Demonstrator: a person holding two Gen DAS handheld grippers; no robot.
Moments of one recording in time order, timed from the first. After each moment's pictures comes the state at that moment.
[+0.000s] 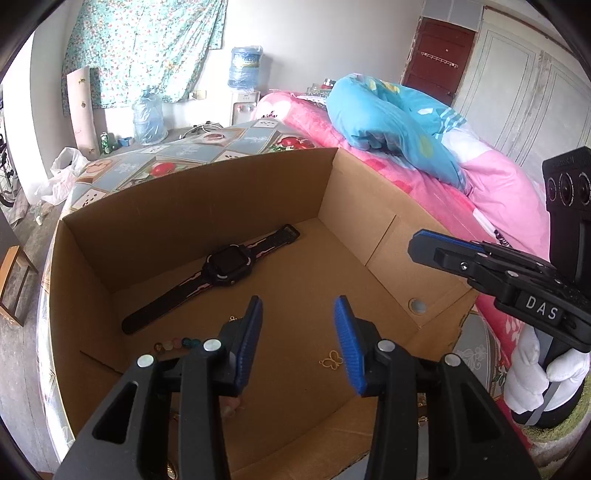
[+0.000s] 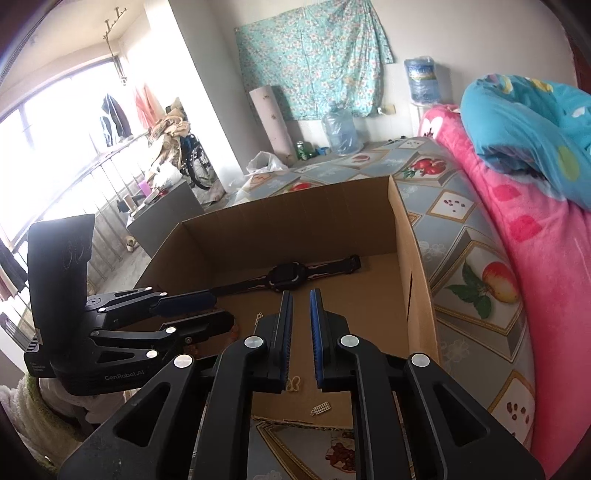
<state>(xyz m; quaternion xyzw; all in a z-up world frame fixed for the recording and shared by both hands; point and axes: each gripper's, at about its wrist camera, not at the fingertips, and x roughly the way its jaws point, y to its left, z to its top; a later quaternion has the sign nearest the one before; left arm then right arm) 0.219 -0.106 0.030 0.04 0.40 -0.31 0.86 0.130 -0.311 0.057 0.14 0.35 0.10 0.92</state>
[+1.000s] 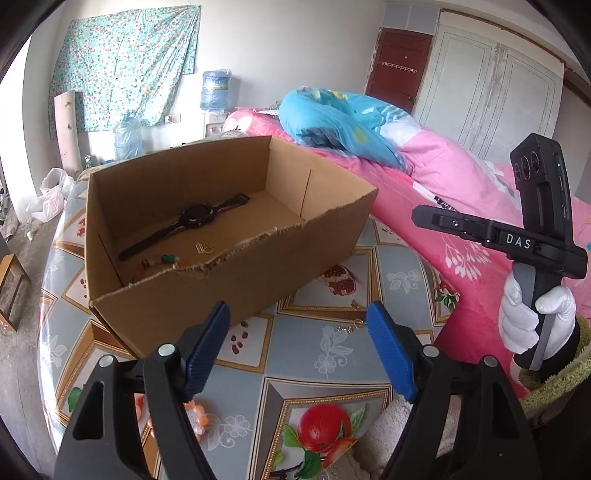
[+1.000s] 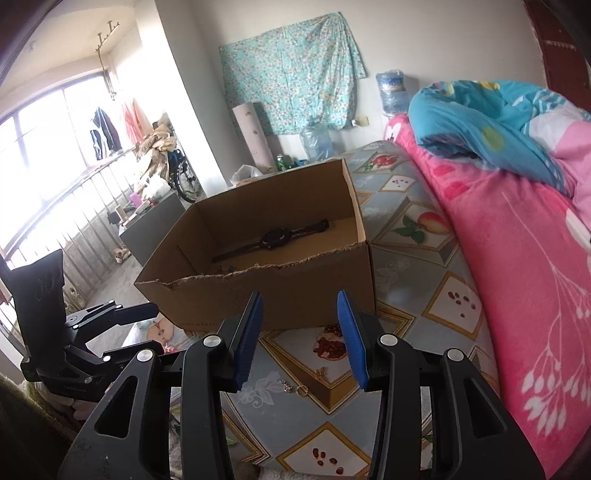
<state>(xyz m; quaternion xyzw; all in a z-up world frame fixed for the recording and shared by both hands) 0.078 -0.070 0.024 0.05 0.36 -0.36 0.86 0.020 -0.326 0.049 0.15 0.34 0.05 0.93</state>
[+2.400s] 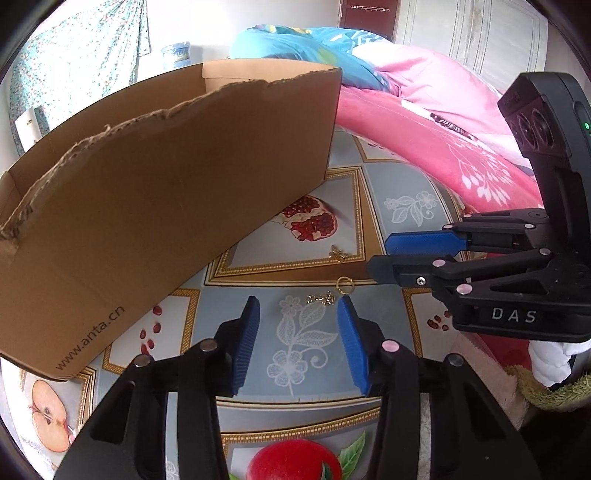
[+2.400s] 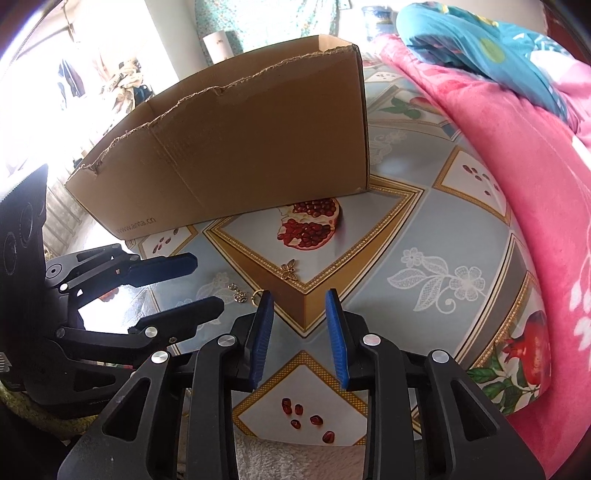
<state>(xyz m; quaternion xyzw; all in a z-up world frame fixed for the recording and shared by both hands) 0.084 -0.156 -0.055 0.16 0.40 -0.38 0.82 0.020 -0.299 -0.045 0.13 0.46 0.01 0.88</state>
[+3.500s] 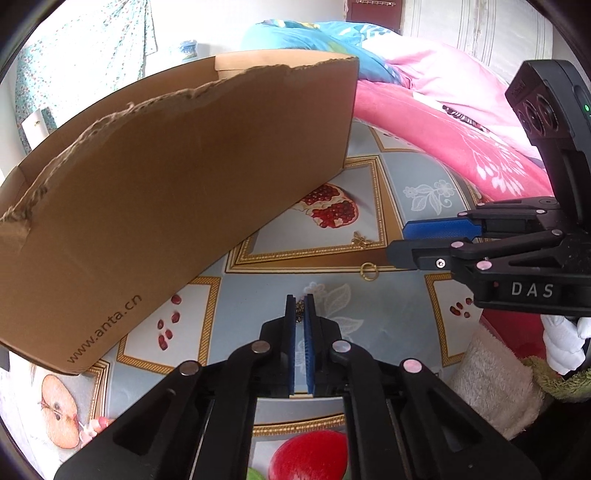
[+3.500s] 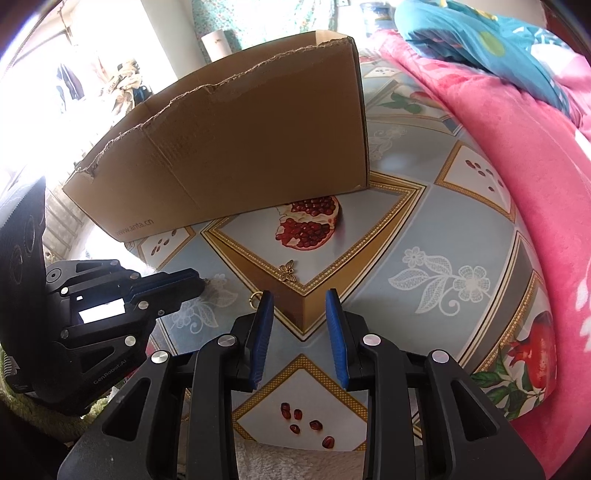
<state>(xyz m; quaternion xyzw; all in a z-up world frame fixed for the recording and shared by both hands) 0.087 -0.148 -0.060 0.17 0.41 -0.35 0.83 0.022 -0.297 -0.051 0.13 0.47 0.02 0.87</state>
